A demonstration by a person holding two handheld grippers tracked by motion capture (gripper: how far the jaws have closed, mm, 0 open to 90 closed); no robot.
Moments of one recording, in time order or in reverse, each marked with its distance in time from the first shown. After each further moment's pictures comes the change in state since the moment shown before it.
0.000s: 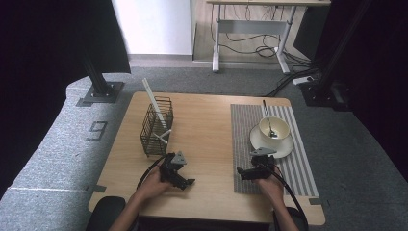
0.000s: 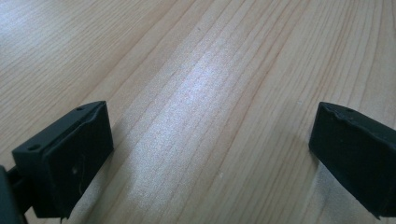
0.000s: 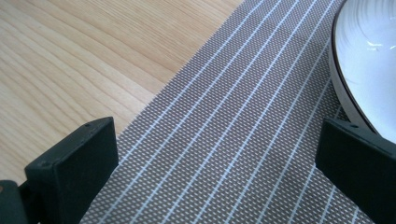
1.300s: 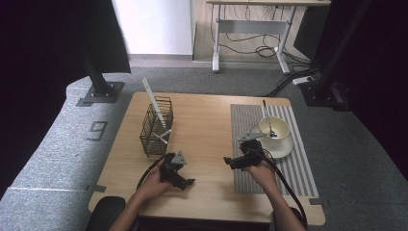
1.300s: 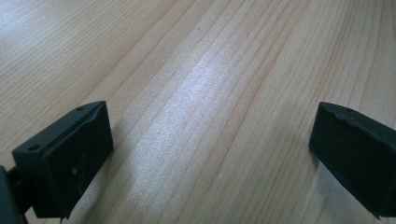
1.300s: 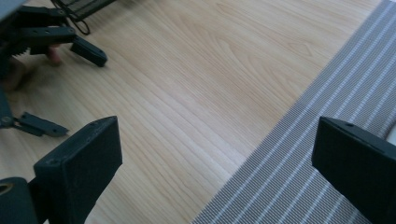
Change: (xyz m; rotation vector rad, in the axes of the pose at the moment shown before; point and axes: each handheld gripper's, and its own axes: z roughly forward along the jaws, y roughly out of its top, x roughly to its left) left arm 0.000 0.000 0.000 -0.001 0.000 -0.002; right arm 0.031 0.075 -0.026 -0.024 0.160 -0.058
